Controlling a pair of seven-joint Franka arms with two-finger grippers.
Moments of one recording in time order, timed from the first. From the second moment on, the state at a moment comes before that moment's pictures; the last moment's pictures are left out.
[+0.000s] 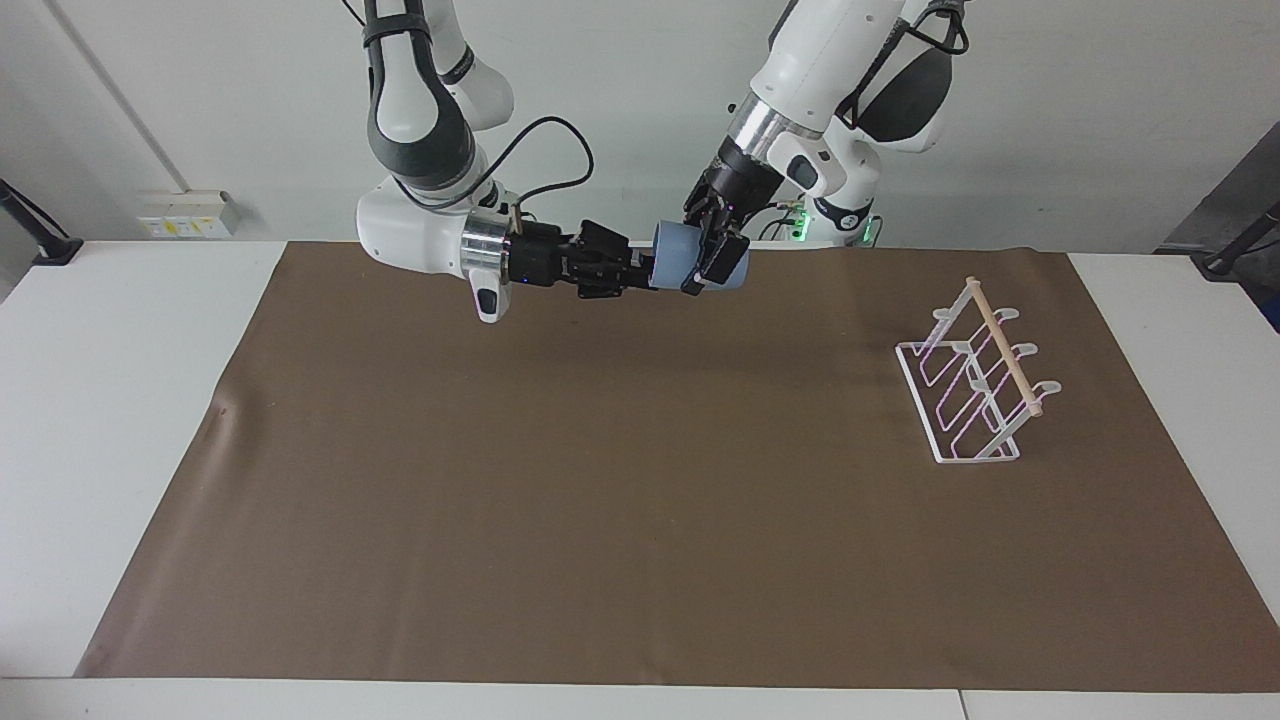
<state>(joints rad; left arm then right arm) -0.56 0.03 -0.06 -1.66 -0.31 2.08 -2.06 0.22 -0.01 0.03 -2.10 1.68 1.97 -0.33</state>
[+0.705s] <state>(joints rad) -0.47 0.01 -0.04 -1.77 -0.31 2.05 -1.49 0.07 -0.02 0.02 -2.06 0.75 2.10 -0.13</state>
